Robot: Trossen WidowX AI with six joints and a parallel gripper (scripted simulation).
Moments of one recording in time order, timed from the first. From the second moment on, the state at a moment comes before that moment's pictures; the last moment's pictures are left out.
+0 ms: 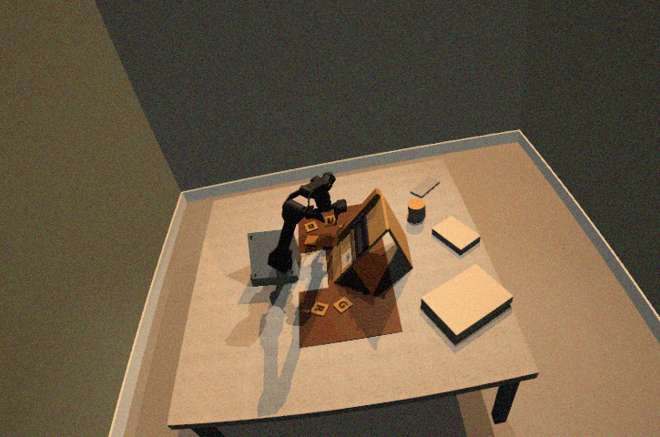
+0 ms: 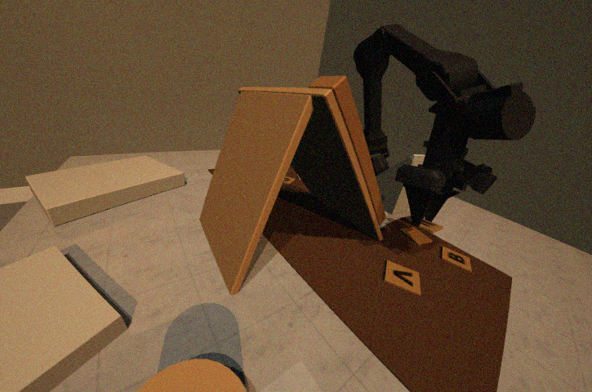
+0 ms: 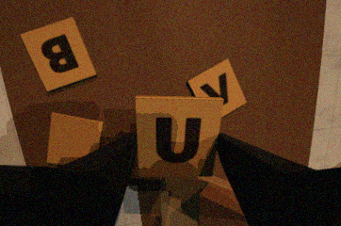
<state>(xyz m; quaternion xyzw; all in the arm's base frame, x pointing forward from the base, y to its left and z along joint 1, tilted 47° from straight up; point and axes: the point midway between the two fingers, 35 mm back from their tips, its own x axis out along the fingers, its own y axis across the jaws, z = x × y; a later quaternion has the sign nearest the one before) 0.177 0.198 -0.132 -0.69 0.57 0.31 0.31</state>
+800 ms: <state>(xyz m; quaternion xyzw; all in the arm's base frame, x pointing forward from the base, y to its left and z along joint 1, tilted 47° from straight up) 0.224 0.214 -0.038 -0.65 0.51 0.29 0.47</state>
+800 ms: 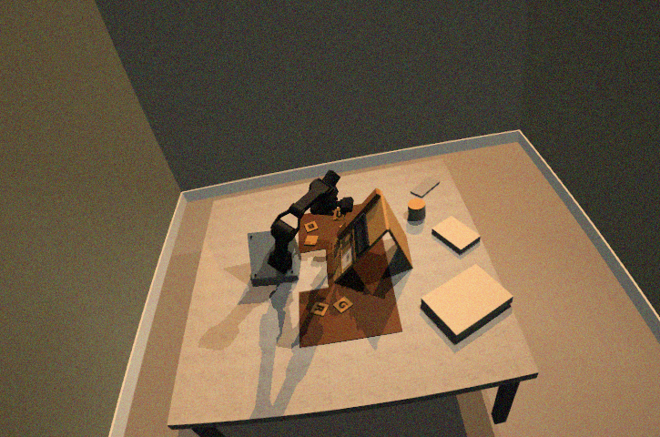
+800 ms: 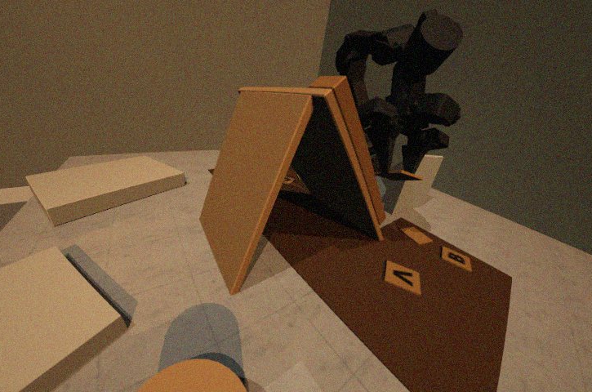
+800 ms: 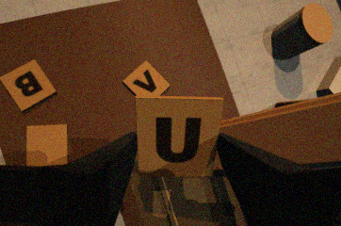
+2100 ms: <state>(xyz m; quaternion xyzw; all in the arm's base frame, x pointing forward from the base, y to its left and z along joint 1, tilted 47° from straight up) 0.304 0.111 0.135 -0.50 0.41 0.08 0.76</state>
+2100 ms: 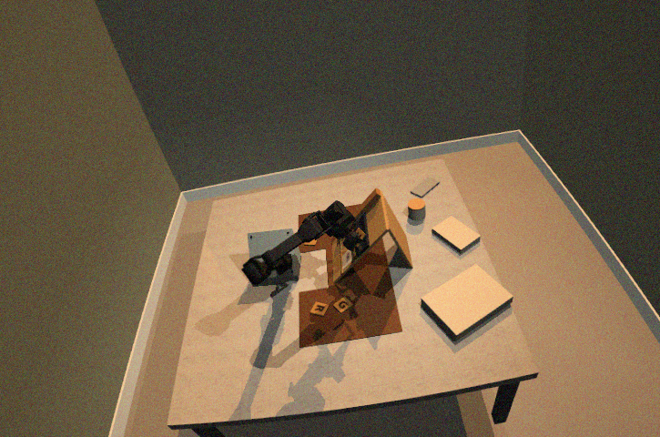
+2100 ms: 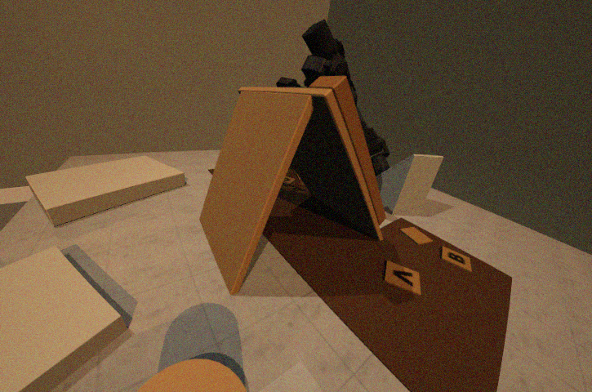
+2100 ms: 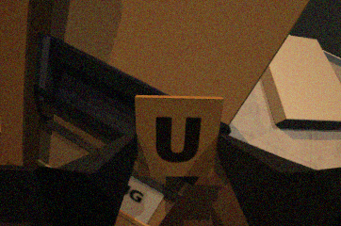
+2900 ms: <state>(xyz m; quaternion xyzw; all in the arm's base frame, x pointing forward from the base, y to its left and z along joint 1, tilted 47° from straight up) 0.291 0.022 0.219 -0.40 0.33 -0.09 0.85</state>
